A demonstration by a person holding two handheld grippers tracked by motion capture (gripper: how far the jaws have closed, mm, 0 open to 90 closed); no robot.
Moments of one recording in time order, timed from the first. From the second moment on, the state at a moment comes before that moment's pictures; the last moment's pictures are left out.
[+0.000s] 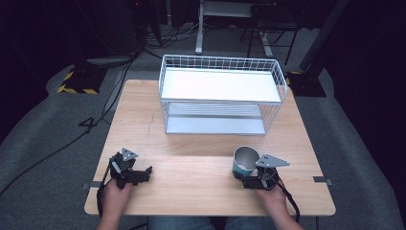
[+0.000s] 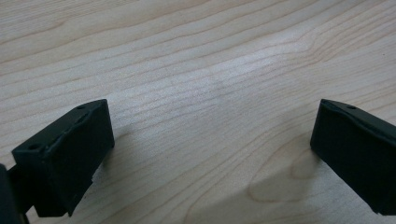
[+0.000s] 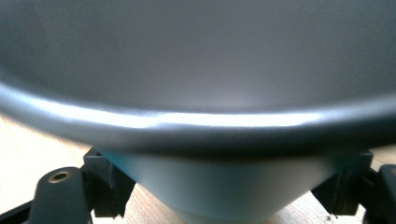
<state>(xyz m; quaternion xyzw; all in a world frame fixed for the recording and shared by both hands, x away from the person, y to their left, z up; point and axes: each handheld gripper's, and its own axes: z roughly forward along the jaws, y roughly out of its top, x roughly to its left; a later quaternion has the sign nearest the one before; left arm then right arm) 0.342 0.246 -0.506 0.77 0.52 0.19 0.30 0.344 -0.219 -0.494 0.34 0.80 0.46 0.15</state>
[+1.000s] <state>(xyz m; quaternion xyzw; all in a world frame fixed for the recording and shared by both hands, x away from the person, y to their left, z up) 0.340 0.245 -0.506 0.77 0.53 0.19 0.30 0.371 -0.212 -0.455 0.33 0.81 0.46 0.16</state>
